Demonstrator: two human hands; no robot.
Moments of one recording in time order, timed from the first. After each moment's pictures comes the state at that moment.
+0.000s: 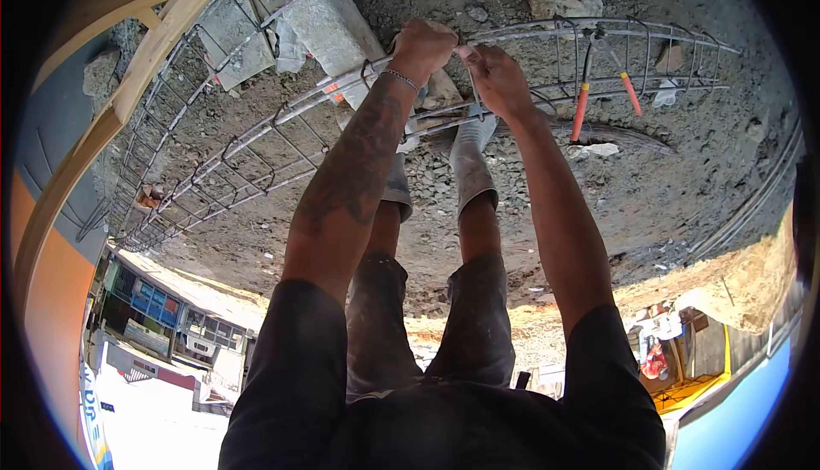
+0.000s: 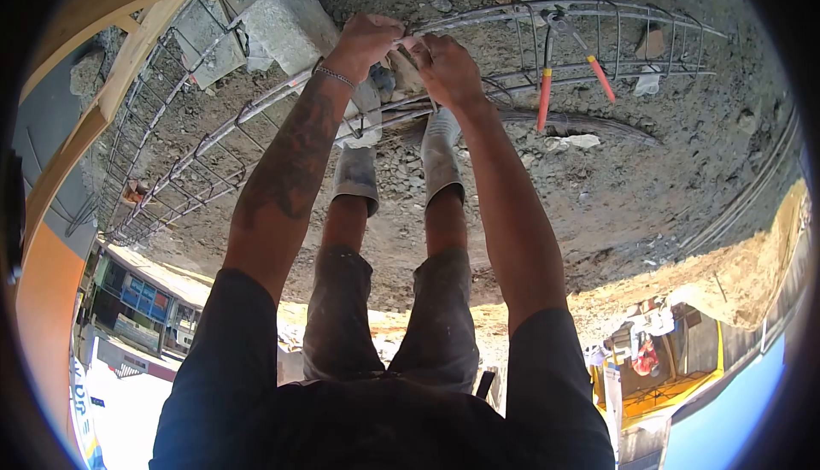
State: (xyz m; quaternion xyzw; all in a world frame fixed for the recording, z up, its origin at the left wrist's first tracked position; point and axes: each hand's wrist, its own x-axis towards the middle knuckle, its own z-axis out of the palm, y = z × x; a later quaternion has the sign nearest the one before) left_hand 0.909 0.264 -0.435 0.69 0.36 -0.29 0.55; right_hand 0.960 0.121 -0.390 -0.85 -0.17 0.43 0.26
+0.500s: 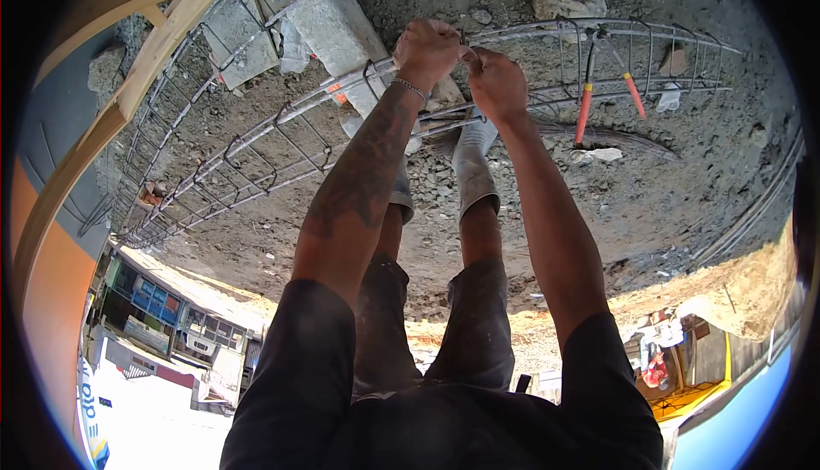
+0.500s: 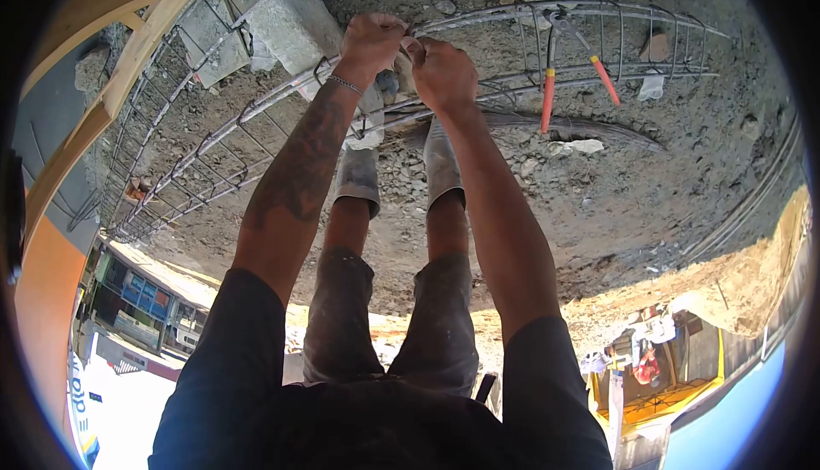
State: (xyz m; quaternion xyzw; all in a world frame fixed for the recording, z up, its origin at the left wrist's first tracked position) left_hand 0.918 0.252 -0.405 0.72 0.47 -0.22 0.47; right_hand 0.954 0.138 -0.374 -0.88 -0.08 0.42 0.21
